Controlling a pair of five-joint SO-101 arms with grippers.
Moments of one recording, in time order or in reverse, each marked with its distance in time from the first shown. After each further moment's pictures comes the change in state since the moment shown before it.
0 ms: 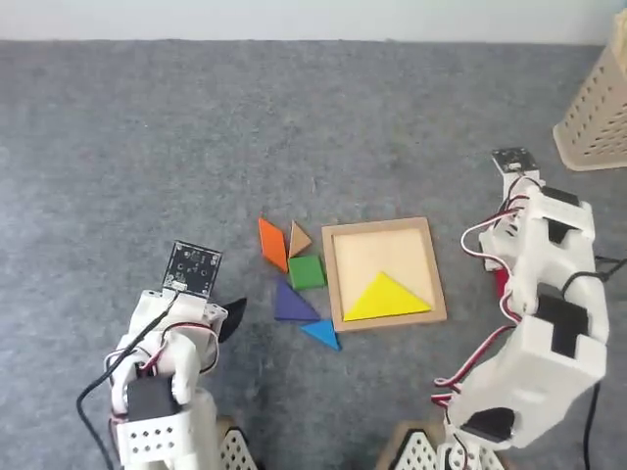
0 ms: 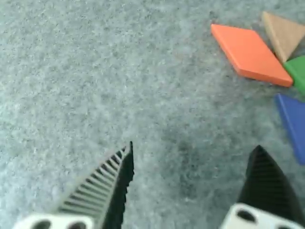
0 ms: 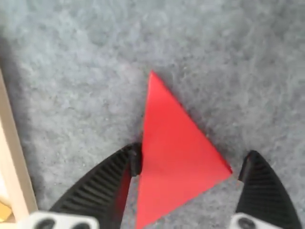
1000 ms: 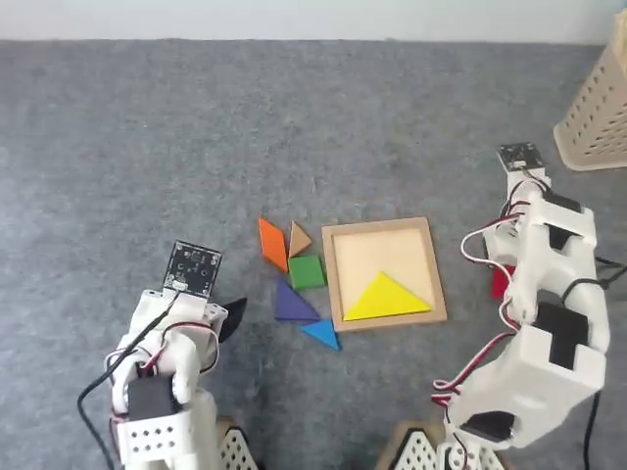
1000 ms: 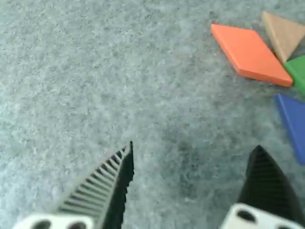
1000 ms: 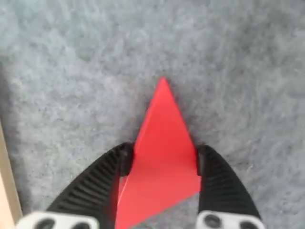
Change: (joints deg) left arm 0.0 0.0 0.0 0.0 0.0; right arm 0.4 -2.2 3.1 -6.1 -0.9
